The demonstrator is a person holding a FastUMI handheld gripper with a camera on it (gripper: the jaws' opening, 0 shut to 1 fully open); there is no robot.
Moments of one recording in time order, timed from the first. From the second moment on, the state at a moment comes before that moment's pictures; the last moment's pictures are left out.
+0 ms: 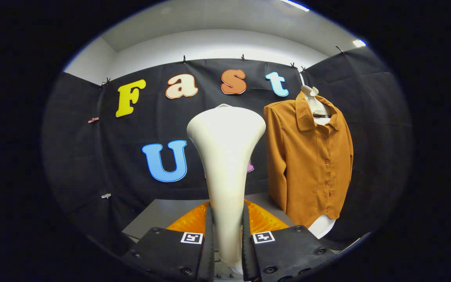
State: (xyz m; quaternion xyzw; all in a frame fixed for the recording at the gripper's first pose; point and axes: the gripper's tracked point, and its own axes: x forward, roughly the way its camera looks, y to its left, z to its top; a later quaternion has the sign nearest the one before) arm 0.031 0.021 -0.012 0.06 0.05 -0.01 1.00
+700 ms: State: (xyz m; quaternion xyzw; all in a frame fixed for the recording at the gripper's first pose) arm 0.032 0.050 -0.012 0.03 0.05 -0.01 1.00
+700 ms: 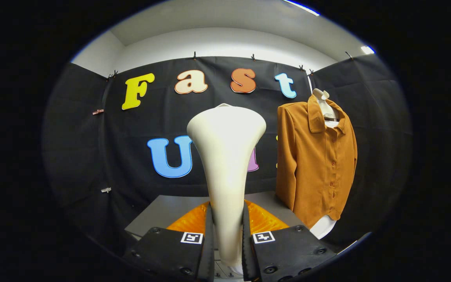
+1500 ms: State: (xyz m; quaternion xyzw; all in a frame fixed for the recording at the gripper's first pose) arm 0.031 0.041 -0.011 0.02 0.05 -0.01 1.00
